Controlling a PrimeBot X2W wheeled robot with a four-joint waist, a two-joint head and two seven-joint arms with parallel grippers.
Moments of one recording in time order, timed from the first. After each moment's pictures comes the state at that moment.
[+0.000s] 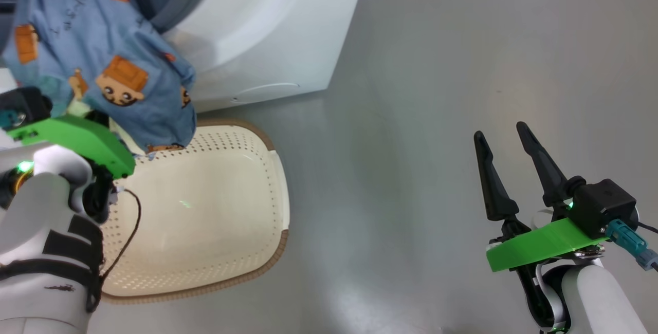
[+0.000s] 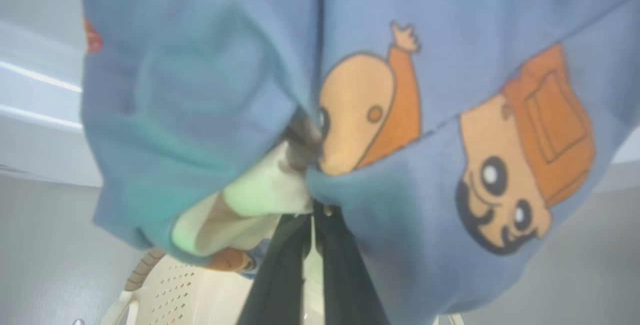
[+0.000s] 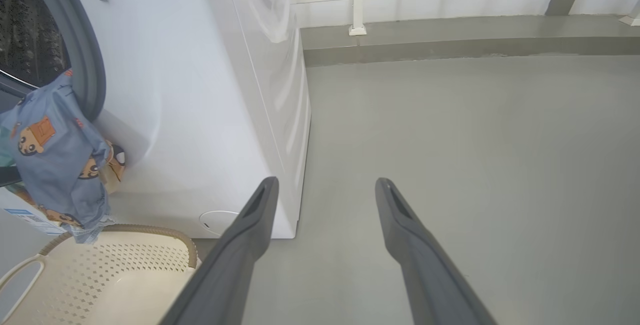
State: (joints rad) left arm -0.96 0.24 -0.17 1.17 -0.60 -0.13 0.00; right arm -0.19 -0.04 0.06 0.02 0.19 0.13 -0.12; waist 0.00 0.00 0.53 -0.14
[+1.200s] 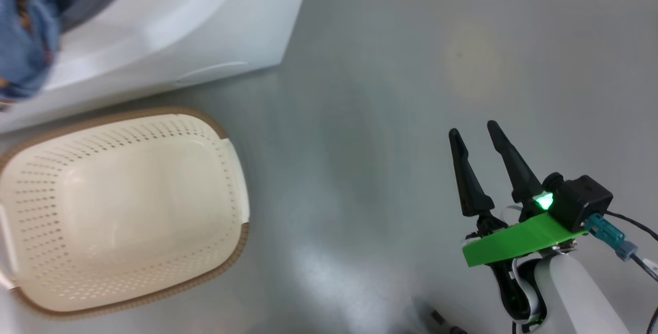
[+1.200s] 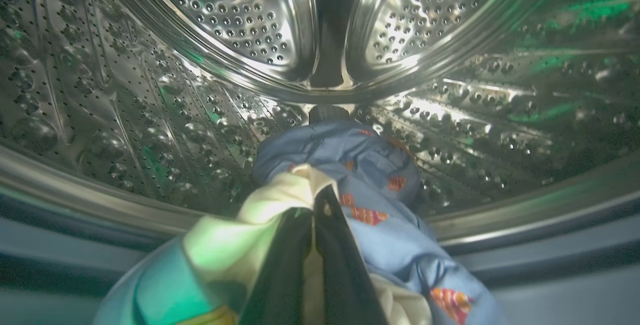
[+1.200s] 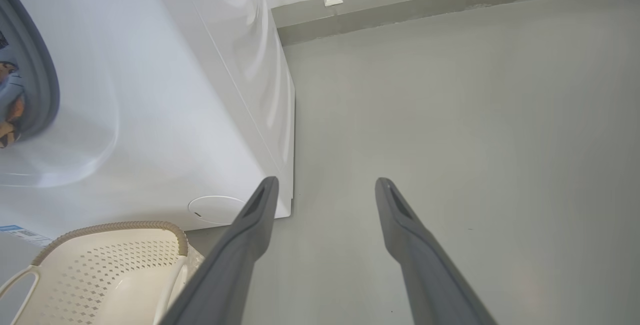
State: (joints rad) left arm -1.08 0.58 -0.12 0.56 -0.72 0.03 0.35; right arm -0.25 -0.04 0.16 0.15 0.33 0.13 -0.22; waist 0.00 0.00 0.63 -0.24
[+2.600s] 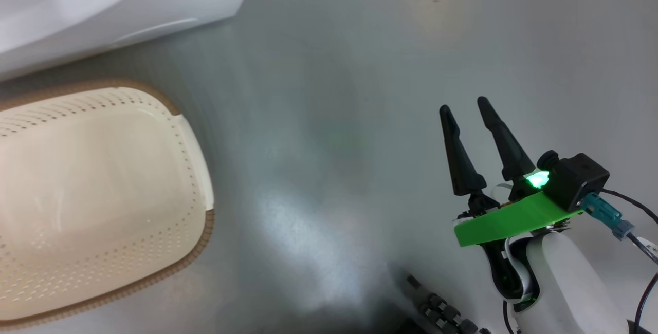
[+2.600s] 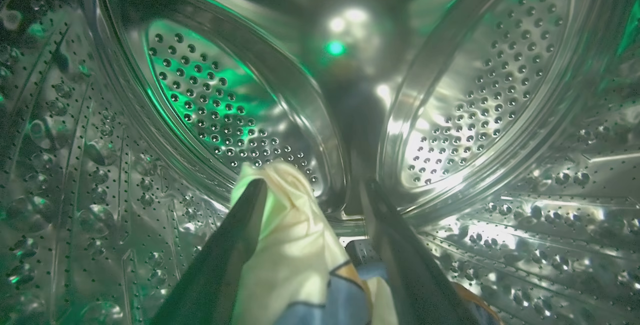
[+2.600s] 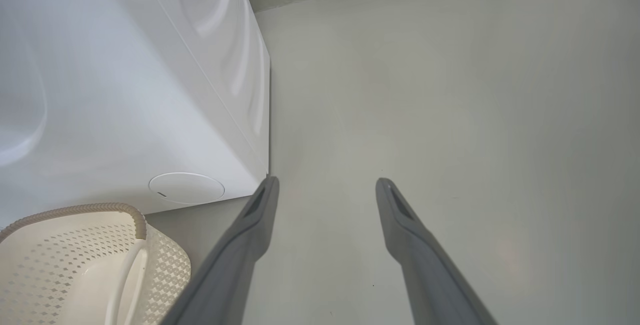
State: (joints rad) left arm -1.49 0.61 -0.19 0.88 -0.50 0.02 -0.18; right arm -0.34 -0.04 0.20 0.19 0.39 0.13 -0.25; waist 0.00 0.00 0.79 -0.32
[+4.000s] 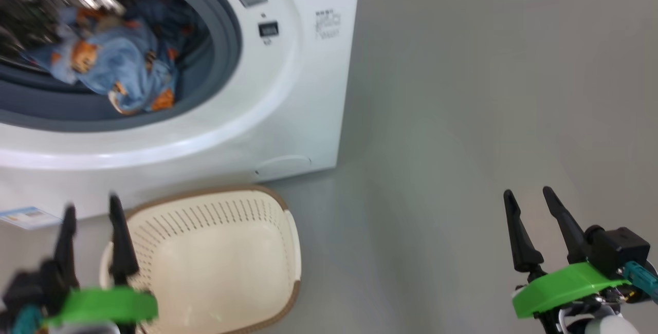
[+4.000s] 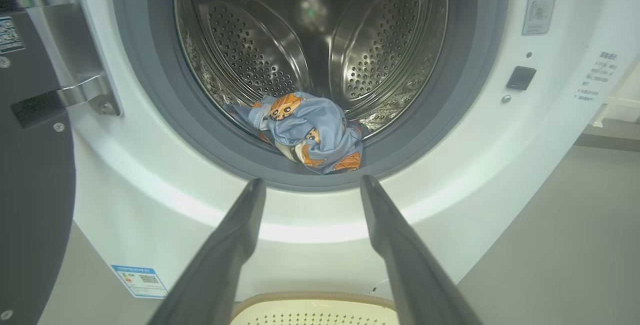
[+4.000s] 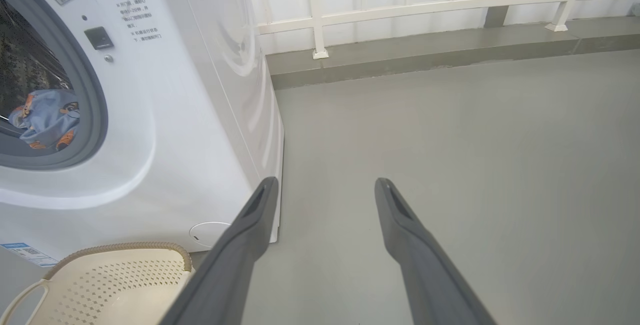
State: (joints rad) left arm -0.16 0.26 -0.13 0.19 -0.49 0.25 -0.26; right arm -0.03 -0.04 -0.03 0.07 0.22 0.13 -0.08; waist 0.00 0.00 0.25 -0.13
